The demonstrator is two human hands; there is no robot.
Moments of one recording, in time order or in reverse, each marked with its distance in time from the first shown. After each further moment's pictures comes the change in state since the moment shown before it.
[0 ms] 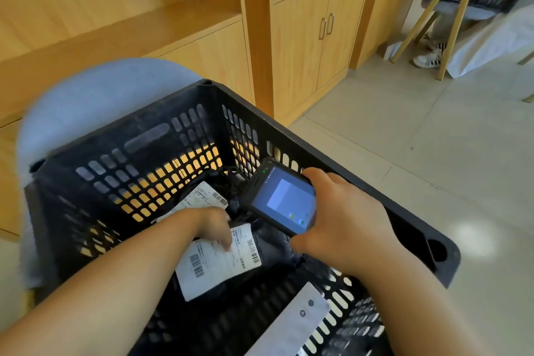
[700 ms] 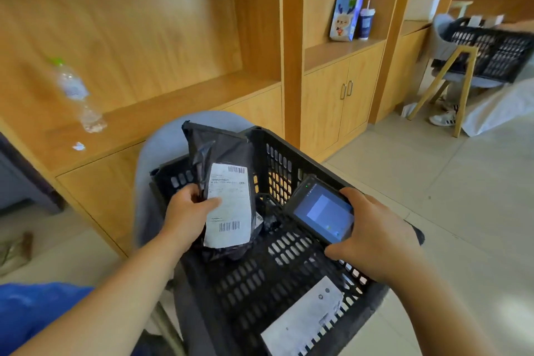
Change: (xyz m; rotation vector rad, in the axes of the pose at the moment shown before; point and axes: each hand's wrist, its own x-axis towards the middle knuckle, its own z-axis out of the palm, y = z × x) left_hand -0.192 -0.061 0.018 -1.127 0.987 0.340; right_hand -0.088 -0.027 -0.045 0.004 0.117 0.042
